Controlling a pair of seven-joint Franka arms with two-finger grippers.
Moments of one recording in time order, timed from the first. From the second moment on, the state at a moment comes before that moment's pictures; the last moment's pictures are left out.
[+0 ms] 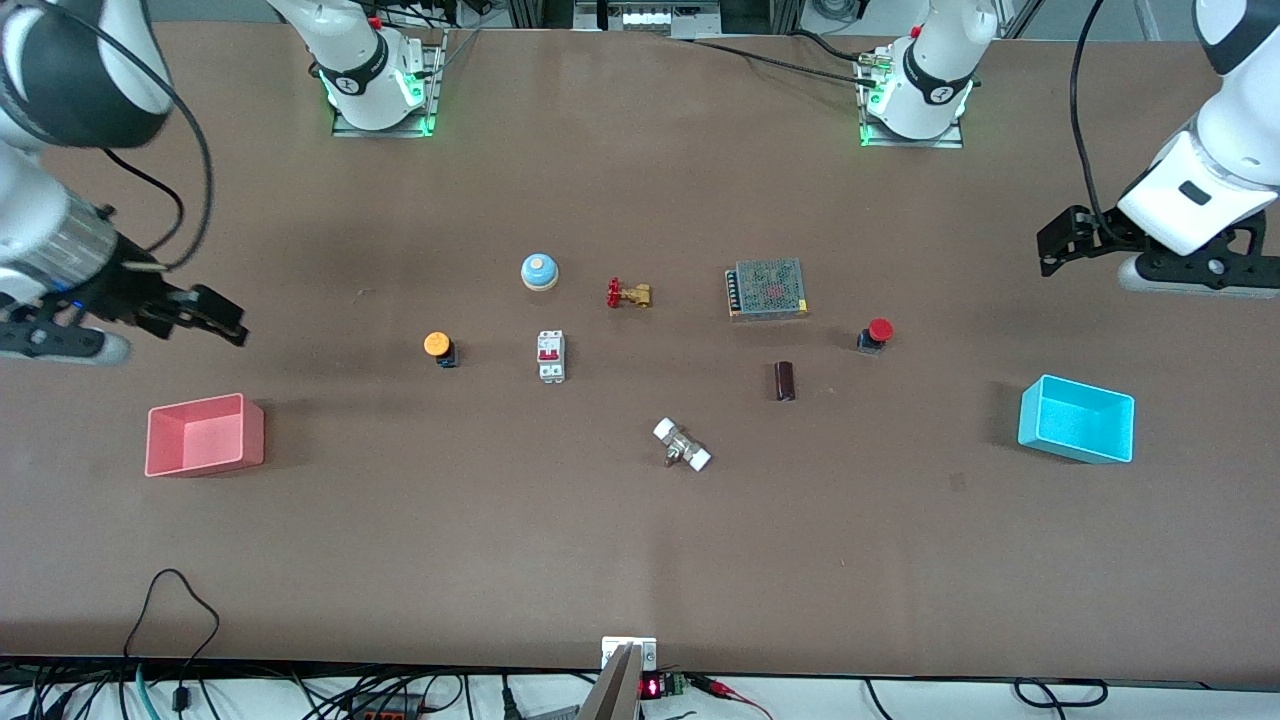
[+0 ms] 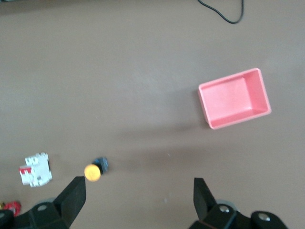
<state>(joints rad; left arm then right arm) -0.01 -0.01 -0.08 -1.70 0.06 1.69 -0.02 -0.16 0.08 0.20 -1.69 0.01 1.84 0.12</state>
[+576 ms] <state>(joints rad) -0.01 0.00 -0.07 -1.70 0.06 1.69 -0.02 -0.16 -0.02 0.20 -1.69 0.00 1.68 0.01</state>
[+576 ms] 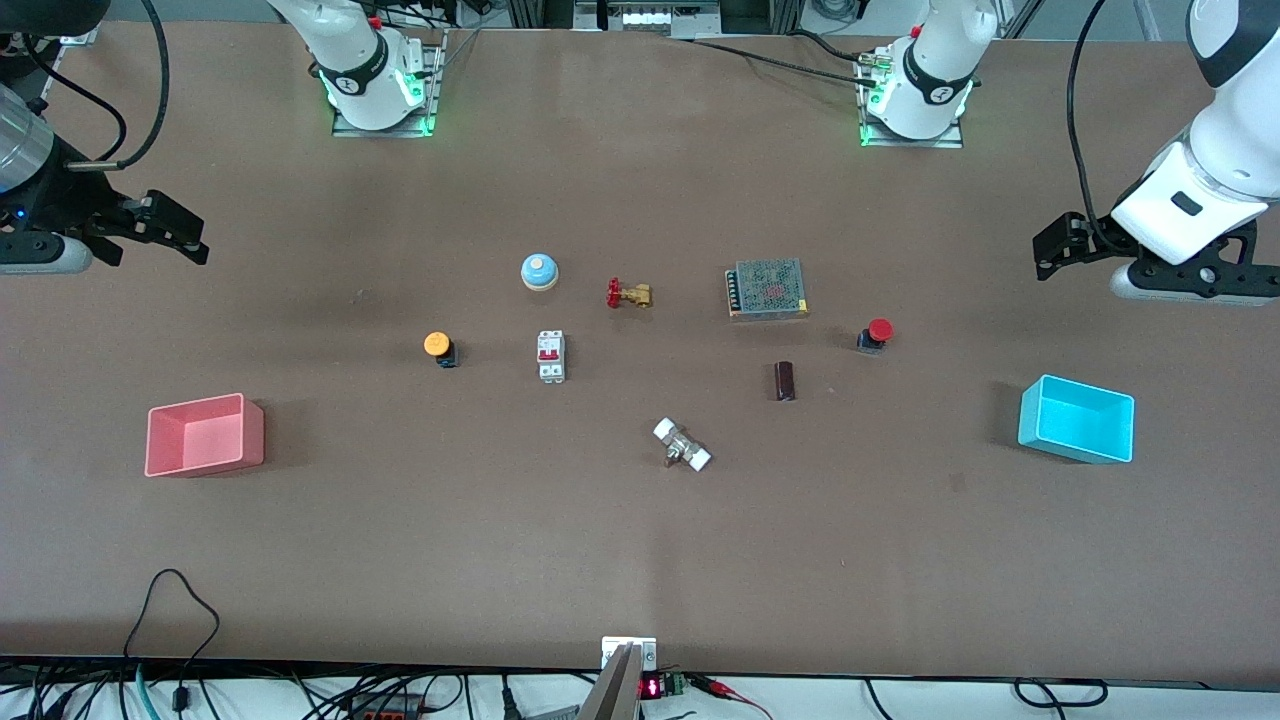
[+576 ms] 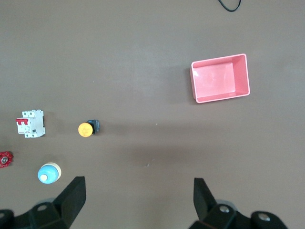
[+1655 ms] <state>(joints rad) -0.02 0.00 -0.08 -1.70 0.06 1.69 -0.02 0.04 -0.02 0.02 -1.68 0.00 1.67 -0.01</state>
